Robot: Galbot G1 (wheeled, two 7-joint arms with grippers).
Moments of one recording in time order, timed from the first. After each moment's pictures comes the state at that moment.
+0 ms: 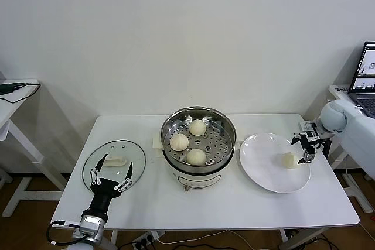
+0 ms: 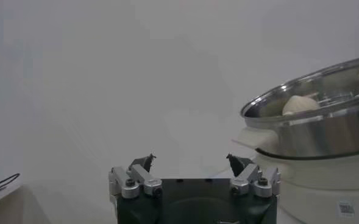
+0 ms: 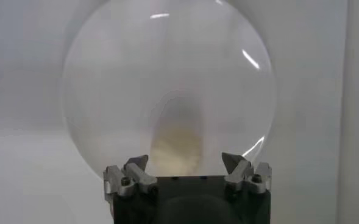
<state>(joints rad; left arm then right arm) 1.58 -1.45 -0.63 -2.07 0.25 -0.06 0.12 -0.03 0.67 -0.59 0.95 -0.25 -0.01 -1.17</state>
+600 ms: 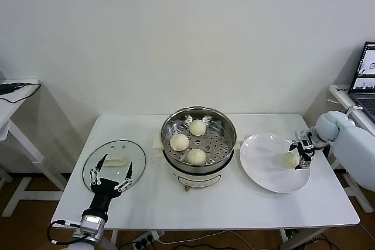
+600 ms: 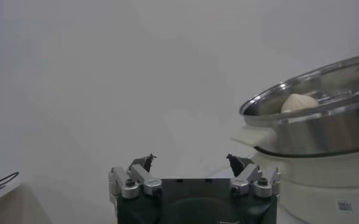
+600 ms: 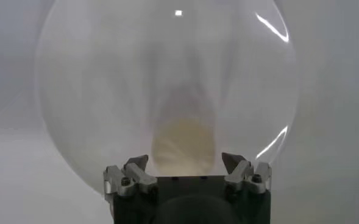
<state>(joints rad) 1.57 -1.45 -0.63 -2.06 0.25 -0.05 0.12 -0.12 0.75 -0.49 0.85 -0.33 0.02 -1.14</state>
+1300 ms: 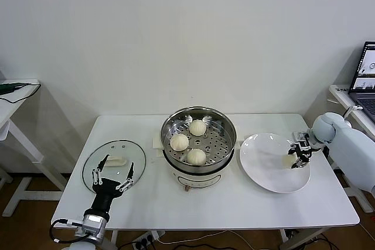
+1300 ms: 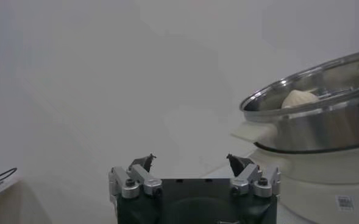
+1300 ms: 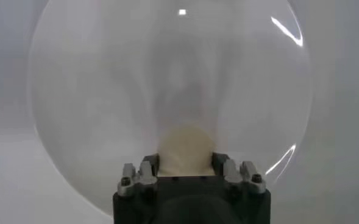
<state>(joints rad) 1.57 -1.45 -0.62 -2.04 0.25 -0.05 0.12 -0.13 0.76 -0.46 0.84 -0.35 0.02 -1.15</state>
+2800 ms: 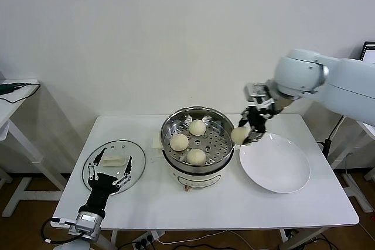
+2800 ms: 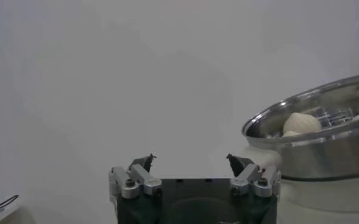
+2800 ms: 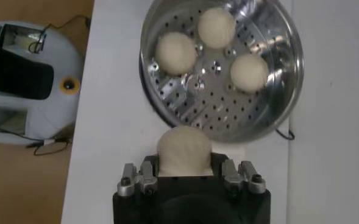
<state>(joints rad) 1.57 -1.42 -0.63 -2.10 0.23 -0.06 0.12 0.87 0.75 -1.46 1.65 0.54 -0.55 -1.06</state>
